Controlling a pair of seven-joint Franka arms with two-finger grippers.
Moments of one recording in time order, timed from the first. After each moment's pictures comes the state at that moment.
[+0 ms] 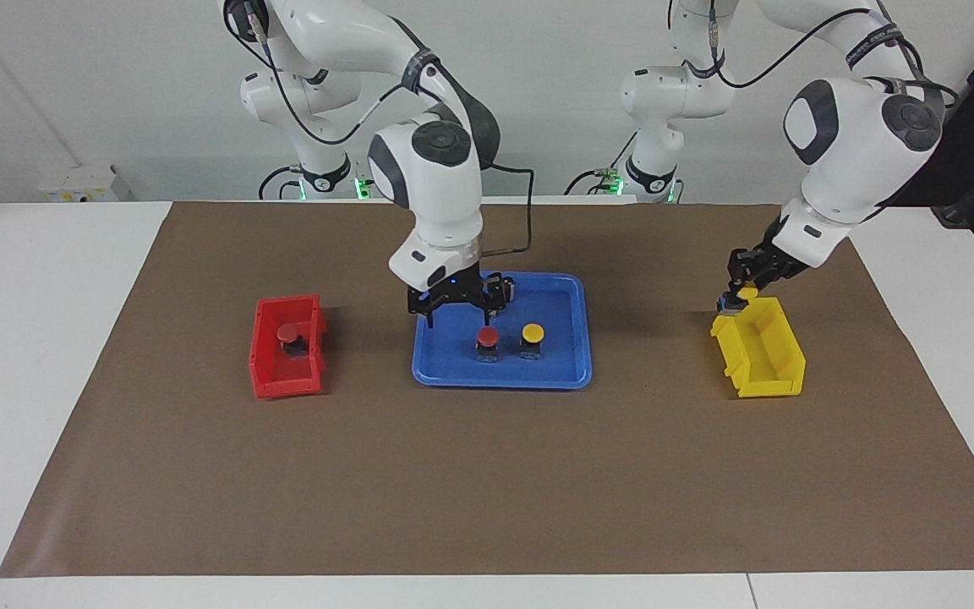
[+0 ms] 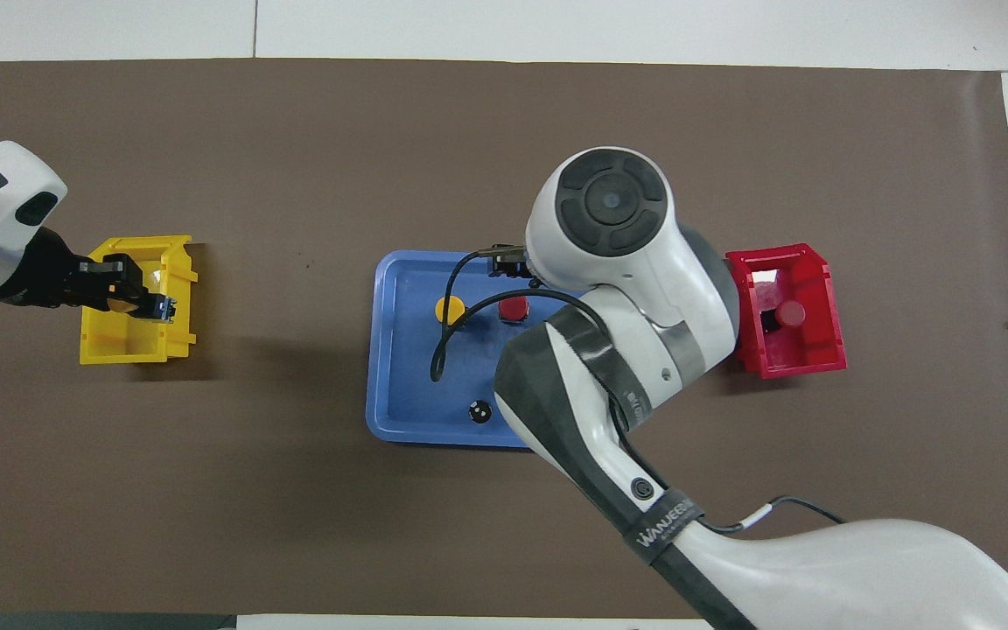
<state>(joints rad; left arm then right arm) -0.05 -0.01 0.01 -1.92 -0.08 1.81 -0.06 0.42 0.38 0.18 -1.63 -0.10 2.09 0.63</state>
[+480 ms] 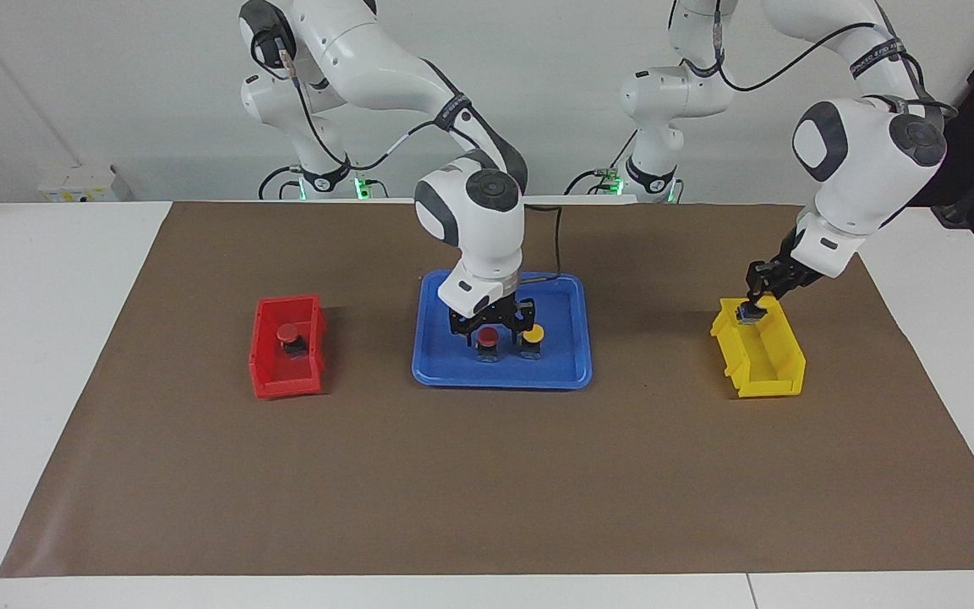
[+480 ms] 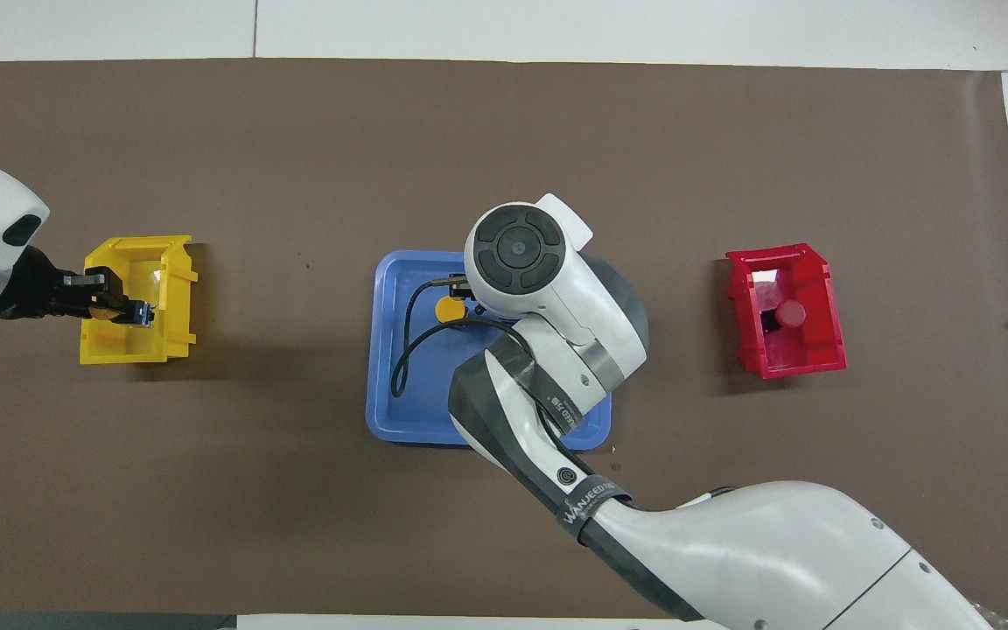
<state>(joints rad) -0.01 -0.02 0.01 -2.03 -0.04 1.97 -0.04 0.46 0.46 0.17 -1.66 -0.13 2.17 0.68</state>
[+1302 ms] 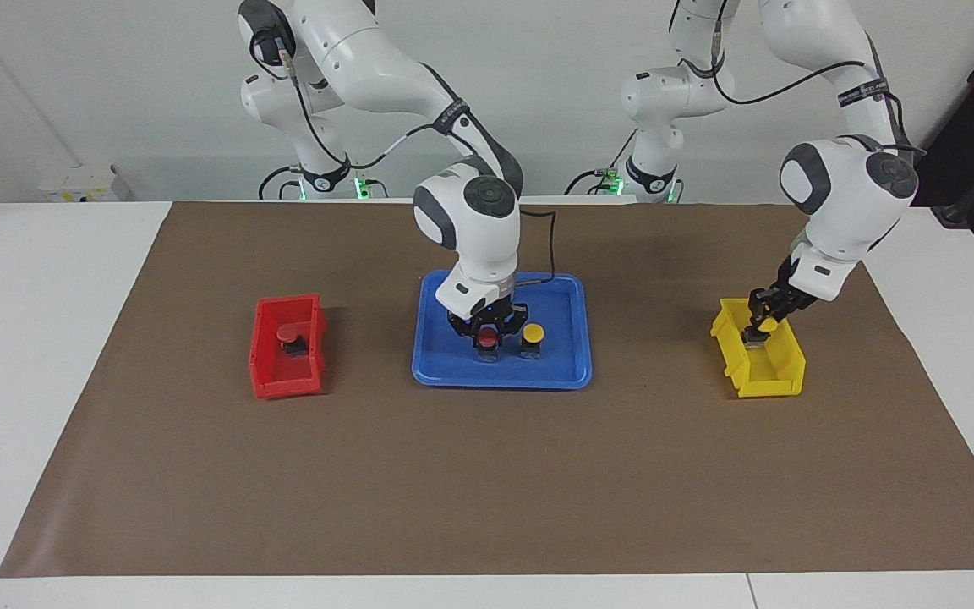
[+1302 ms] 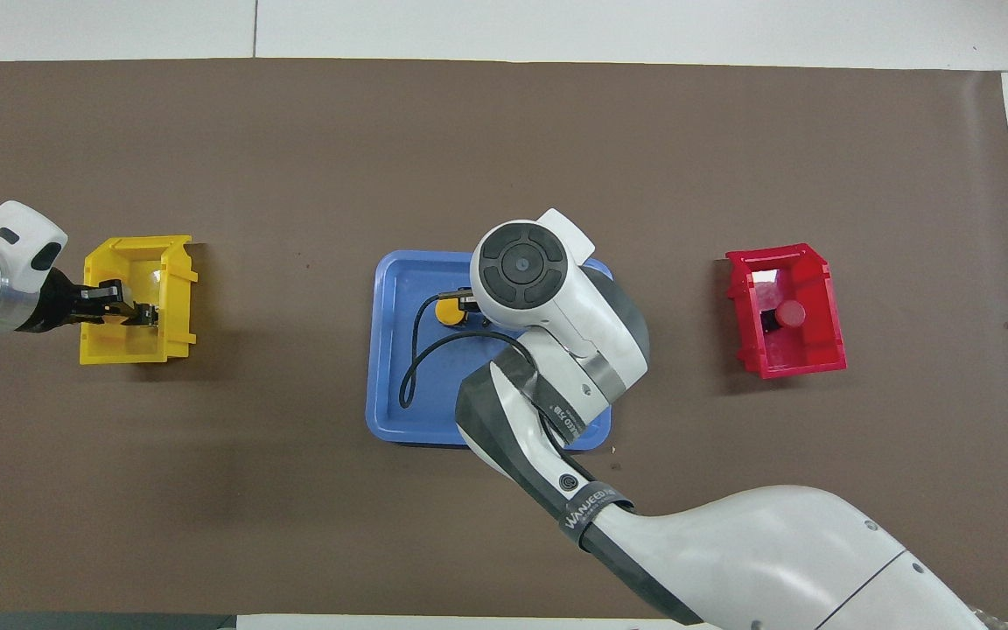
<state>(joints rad) 0.04 0.03 0.00 -2.18 -0.04 2.22 -0.04 0.46 0.44 0.17 -1.70 -0.13 2.19 0.68</state>
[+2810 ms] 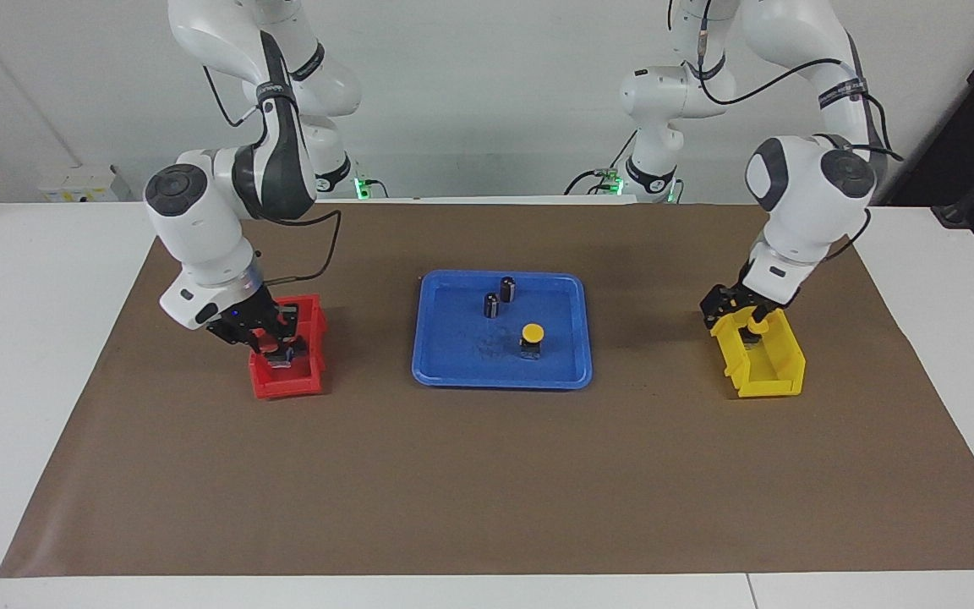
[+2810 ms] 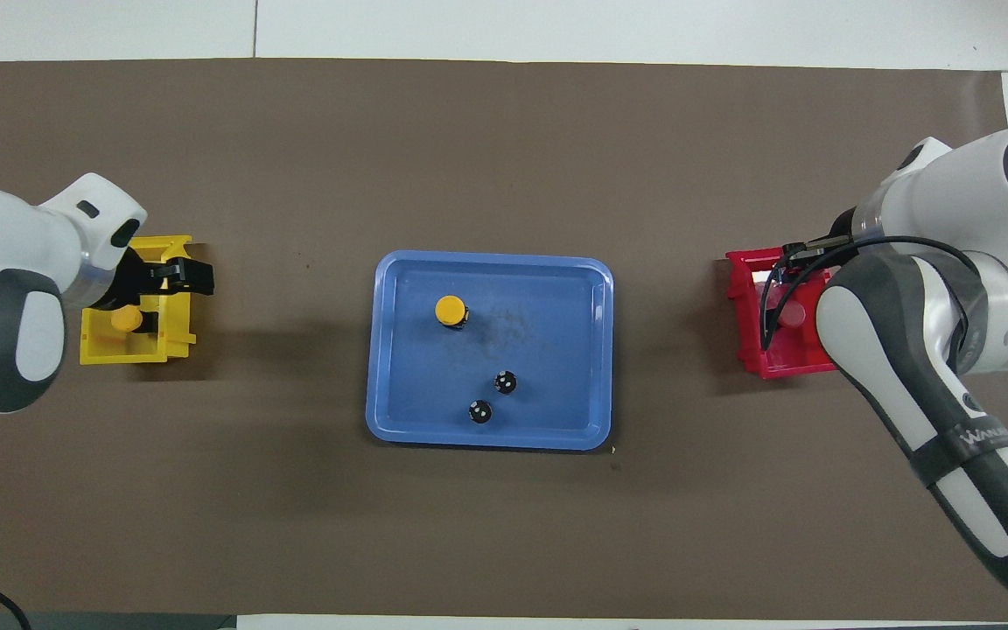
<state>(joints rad) -0.20 0.03 -0.02 -2.07 -0.04 2.14 -0.27 -0.12 0.12 0.16 -2.03 -0.02 2.19 -0.06</state>
